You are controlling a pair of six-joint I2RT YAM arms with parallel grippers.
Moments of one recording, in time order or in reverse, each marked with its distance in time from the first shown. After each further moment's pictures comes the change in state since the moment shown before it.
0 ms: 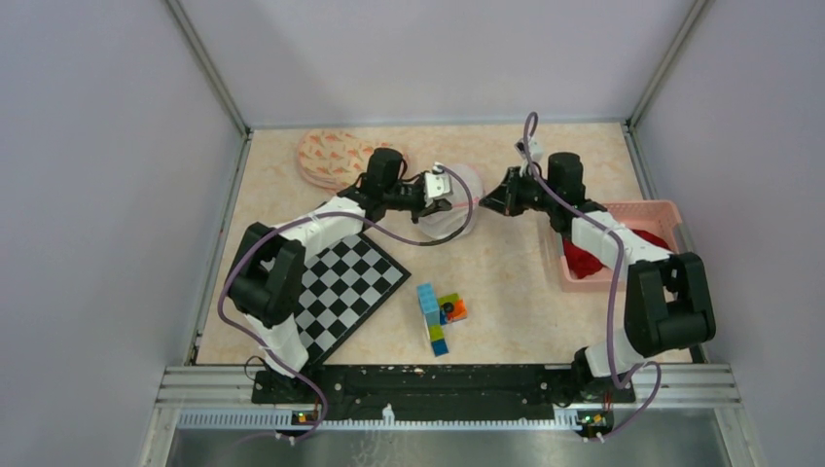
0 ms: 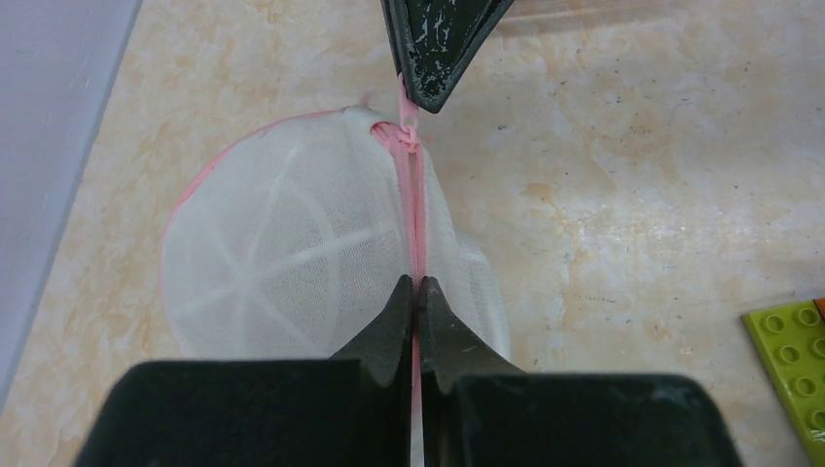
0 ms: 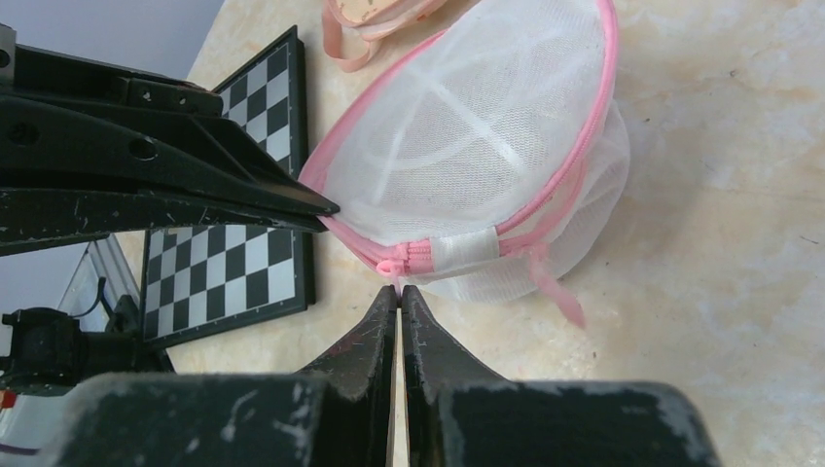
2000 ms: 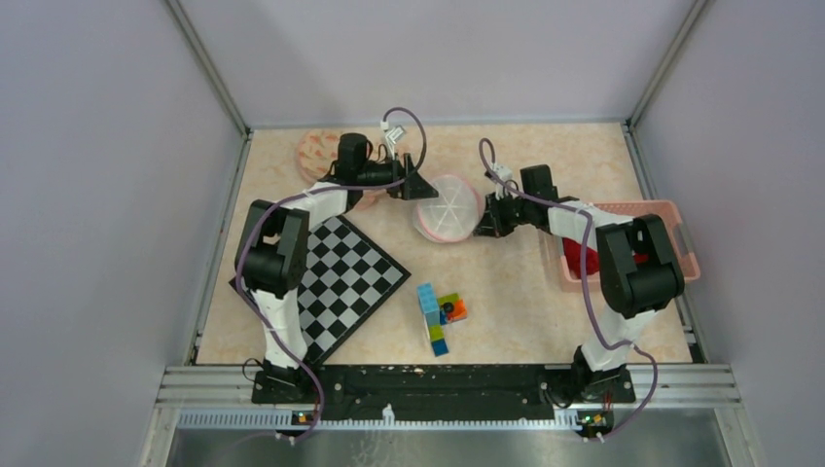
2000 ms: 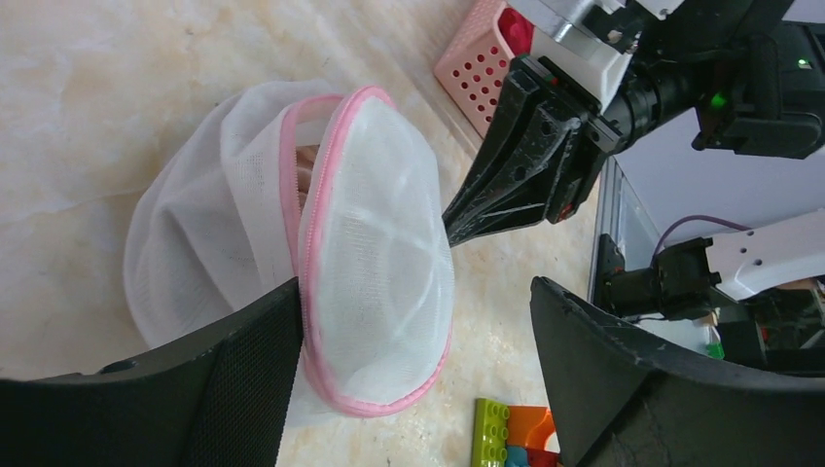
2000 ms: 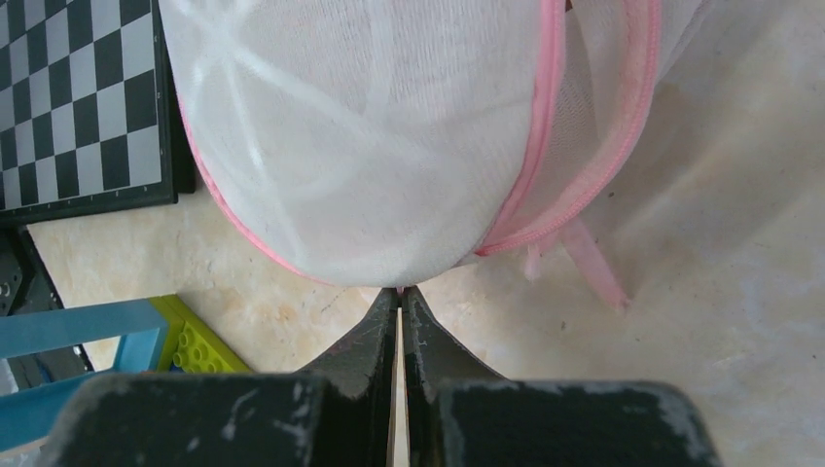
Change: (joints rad) left arm 0.226 0.199 0.089 0.212 0.211 -1.104; right arm 0.060 0.259 0.079 -0.209 -0.014 -0.347
